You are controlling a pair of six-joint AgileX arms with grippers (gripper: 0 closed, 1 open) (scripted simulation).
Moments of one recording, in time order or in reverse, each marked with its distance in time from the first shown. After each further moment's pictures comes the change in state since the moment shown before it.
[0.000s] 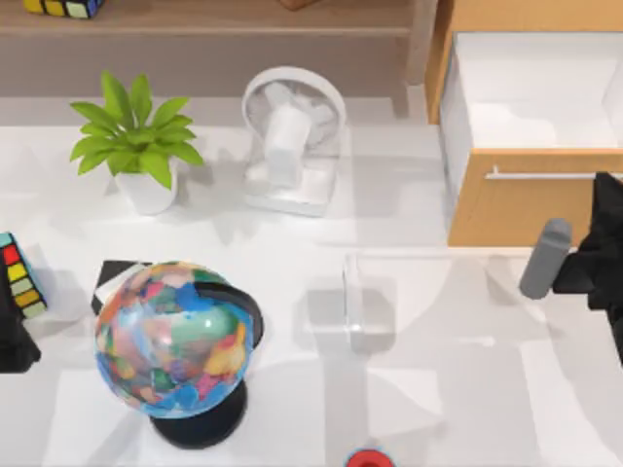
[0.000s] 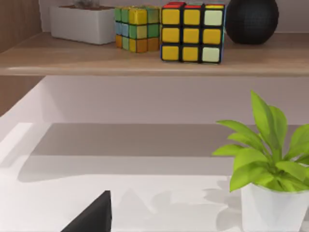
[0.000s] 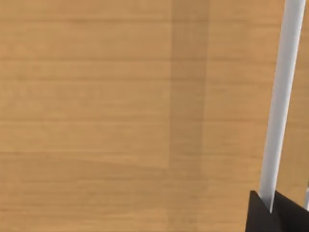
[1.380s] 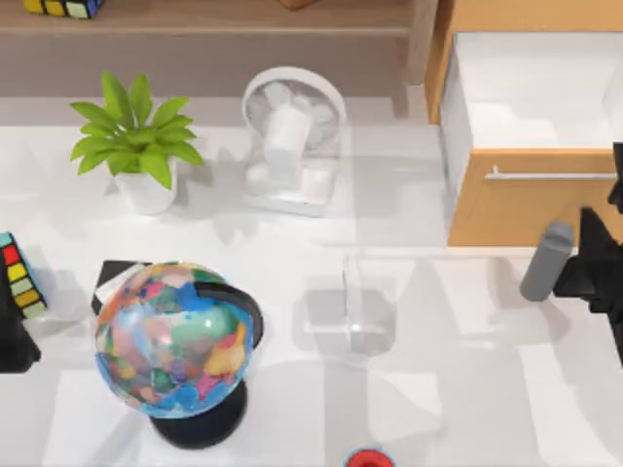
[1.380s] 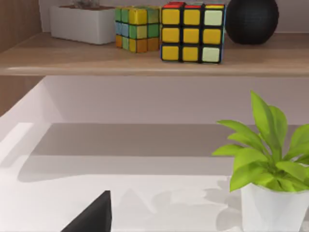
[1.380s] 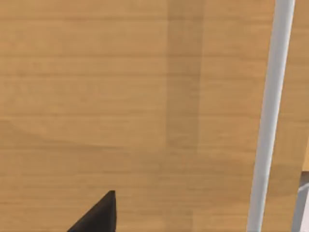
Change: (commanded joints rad) left arm 0.000 0.000 0.000 0.000 0.000 0.000; right arm 0.004 -0.002 -0.011 0.012 0.006 0.002
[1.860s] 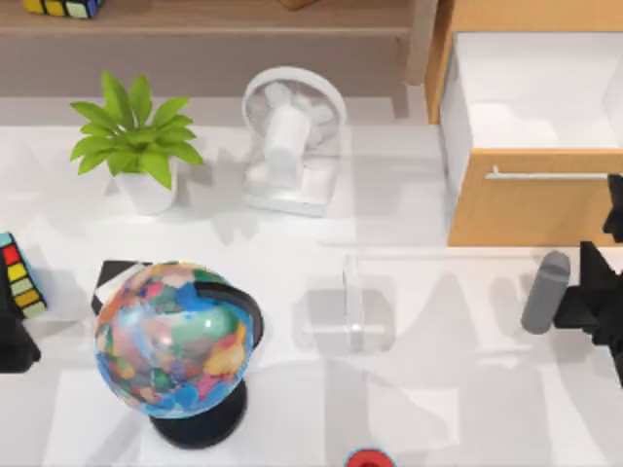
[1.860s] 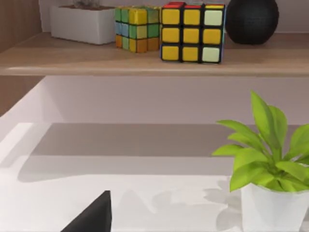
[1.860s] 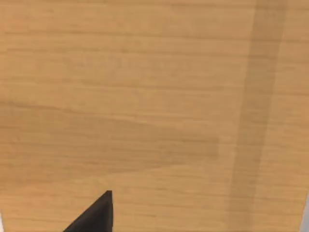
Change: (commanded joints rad) left arm 0.000 0.000 0.000 0.000 0.000 0.000; right arm 0.024 0.048 -0.062 0.032 0.024 -0.001
